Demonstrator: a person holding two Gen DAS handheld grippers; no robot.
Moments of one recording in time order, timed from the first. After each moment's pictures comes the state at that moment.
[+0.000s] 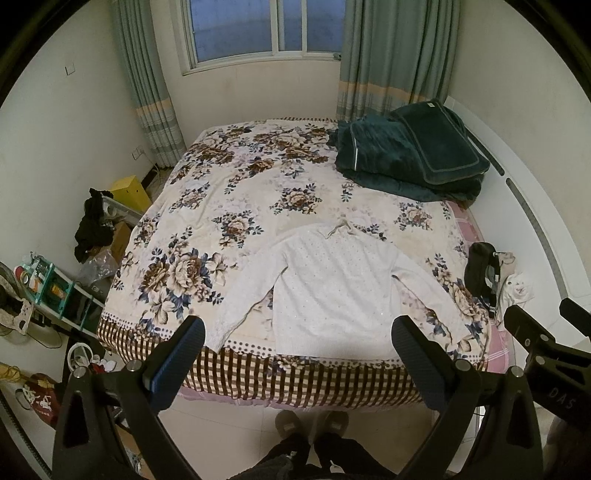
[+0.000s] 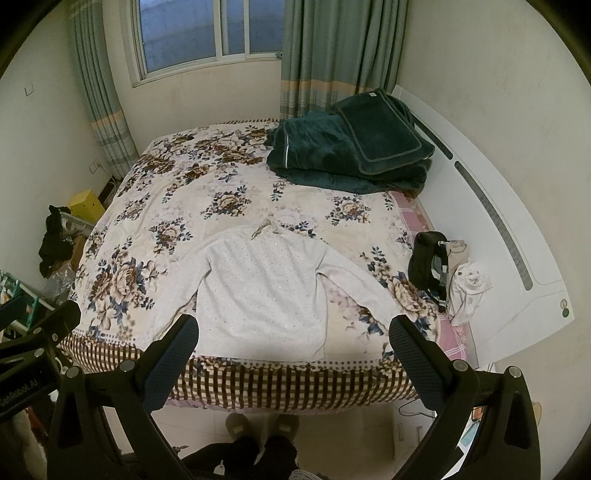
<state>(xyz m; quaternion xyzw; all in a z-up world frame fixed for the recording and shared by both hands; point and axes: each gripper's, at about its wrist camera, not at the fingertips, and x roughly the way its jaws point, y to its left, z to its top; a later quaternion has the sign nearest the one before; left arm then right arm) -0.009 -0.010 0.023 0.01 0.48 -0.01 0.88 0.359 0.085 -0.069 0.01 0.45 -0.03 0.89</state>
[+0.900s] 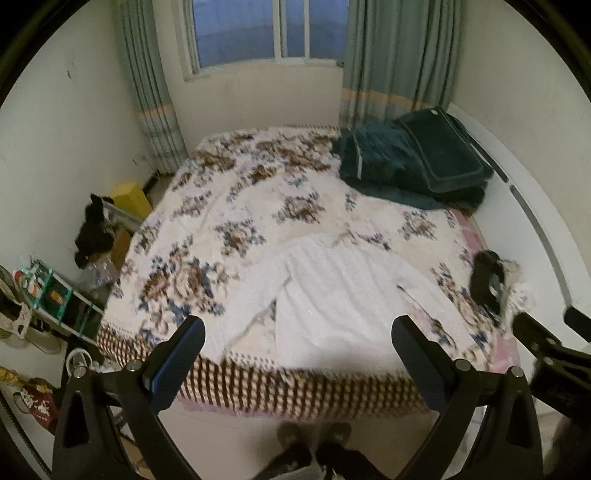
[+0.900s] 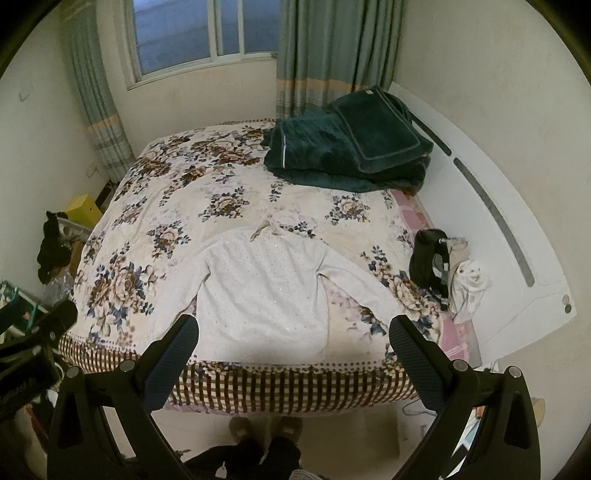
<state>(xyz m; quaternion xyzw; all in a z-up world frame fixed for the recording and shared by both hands) 0.013 -0.012 0.016 0.01 0.45 0.00 0.89 0.368 0.081 -0.069 0.03 0.45 -0.04 0.89</state>
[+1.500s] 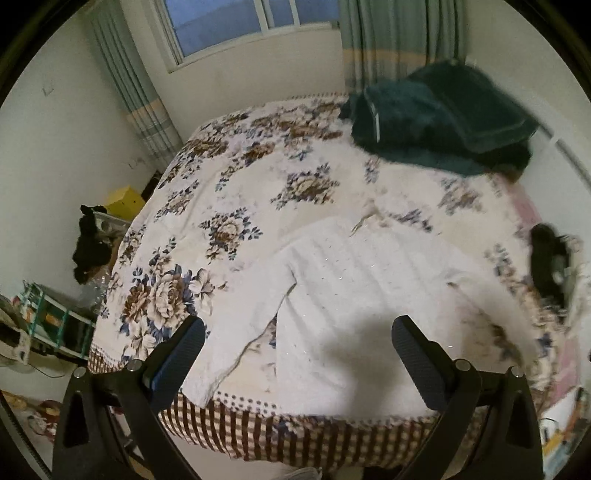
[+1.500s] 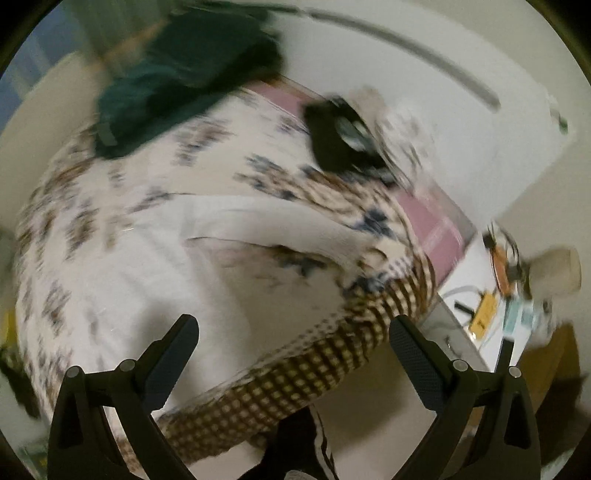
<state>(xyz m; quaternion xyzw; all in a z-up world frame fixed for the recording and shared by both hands) 0.164 -0.066 -0.205 0.09 0.48 0.03 0.87 0.474 -0.182 -0.375 0.25 0.55 -0.28 0.75</state>
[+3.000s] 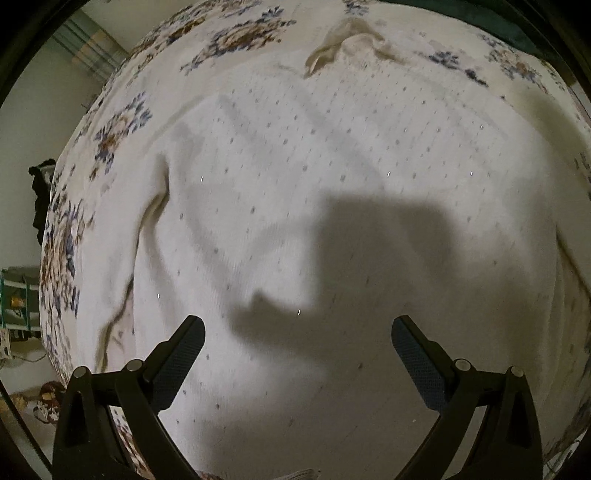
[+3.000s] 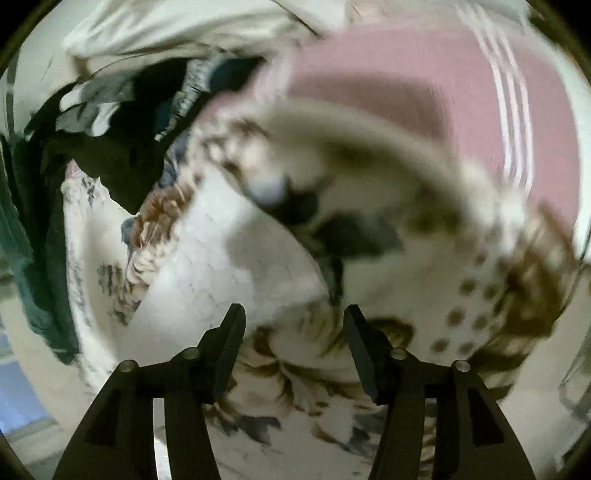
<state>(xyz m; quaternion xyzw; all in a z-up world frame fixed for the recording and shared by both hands) 0.276 -0.138 -0.533 0.10 0.64 0.04 0.76 0.516 -0.437 -0.791 0.65 0.41 -0.28 0.56</state>
